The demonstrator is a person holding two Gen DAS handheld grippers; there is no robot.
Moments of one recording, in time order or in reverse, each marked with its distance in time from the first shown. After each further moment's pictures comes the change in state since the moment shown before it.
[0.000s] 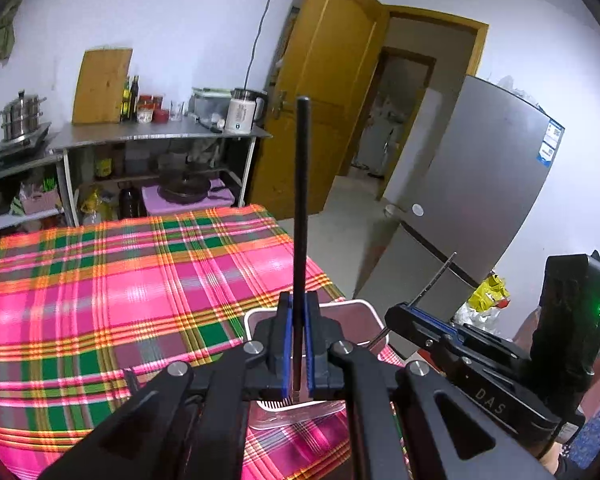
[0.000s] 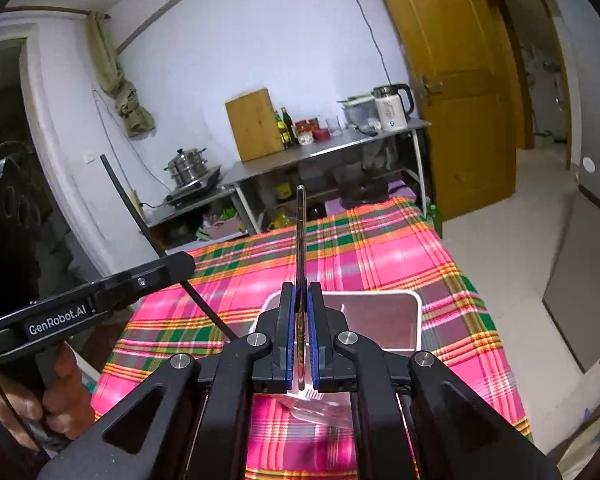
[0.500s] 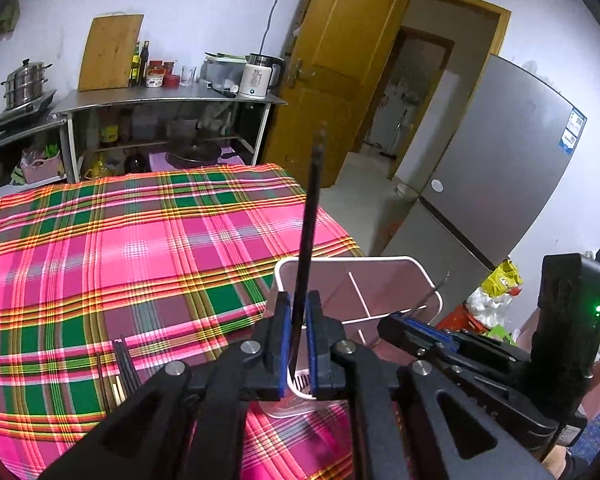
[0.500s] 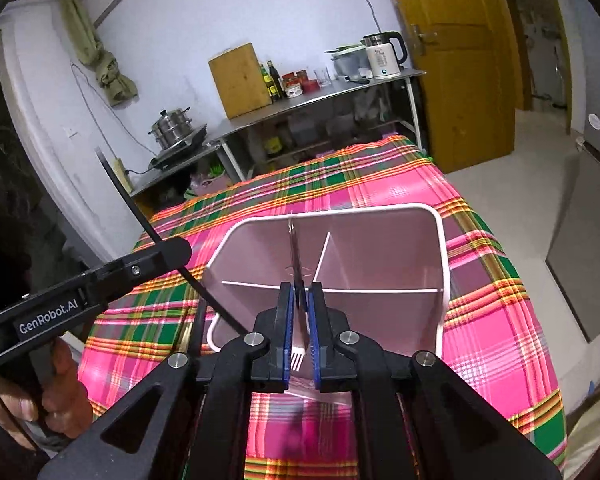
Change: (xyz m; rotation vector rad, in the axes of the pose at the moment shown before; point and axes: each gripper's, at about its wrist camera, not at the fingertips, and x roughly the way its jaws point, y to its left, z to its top) left arm 0.041 0.021 -0.036 -0.038 0.082 0.028; right arm 0.045 -0.019 -0.039 0.032 0.142 -0.019
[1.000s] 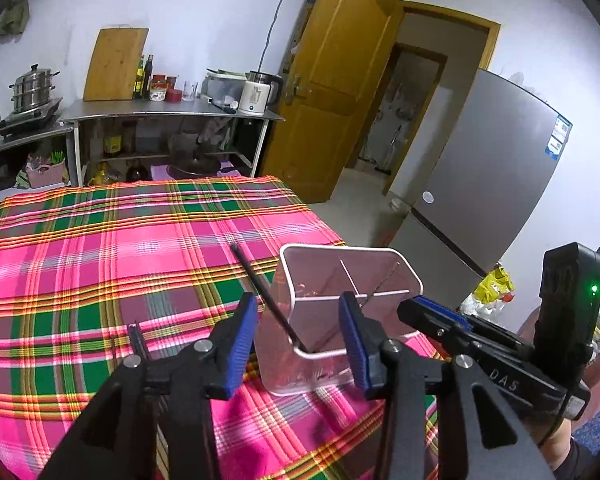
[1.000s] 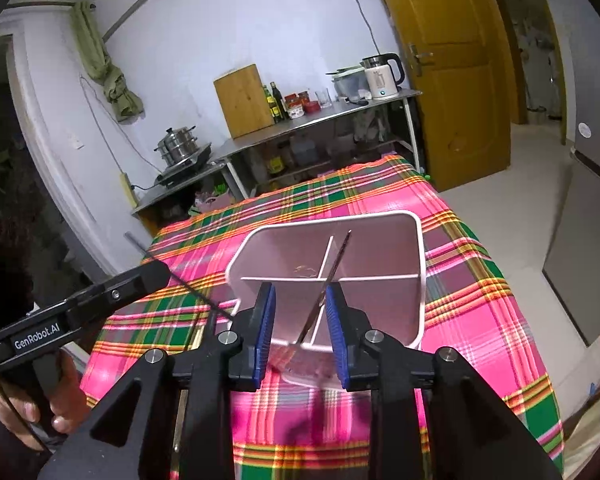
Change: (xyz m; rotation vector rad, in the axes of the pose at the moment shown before) left arm -0.044 0.004 -0.024 0.003 -0.071 -0.016; right arm -0.042 0.007 -0.013 -0.002 -0.079 0.010
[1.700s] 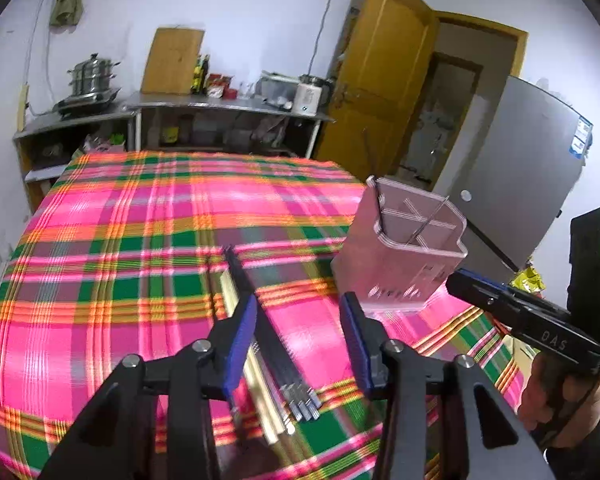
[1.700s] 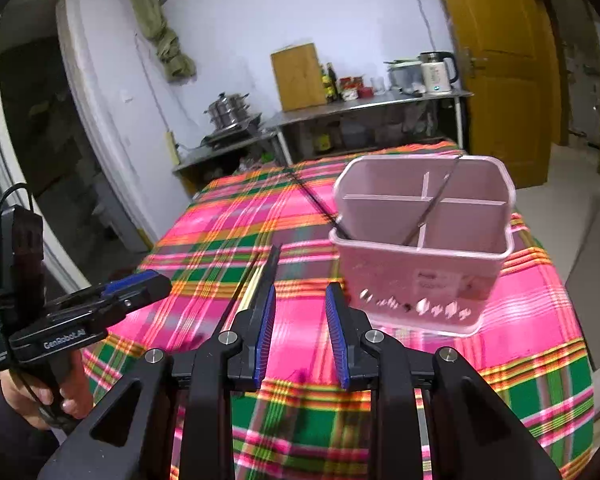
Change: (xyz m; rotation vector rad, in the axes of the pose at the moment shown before) left arm -0.065 0.057 -0.086 -0.064 -0.023 0.159; right arm -0.003 0.059 -0.062 -0.159 0.071 0.106
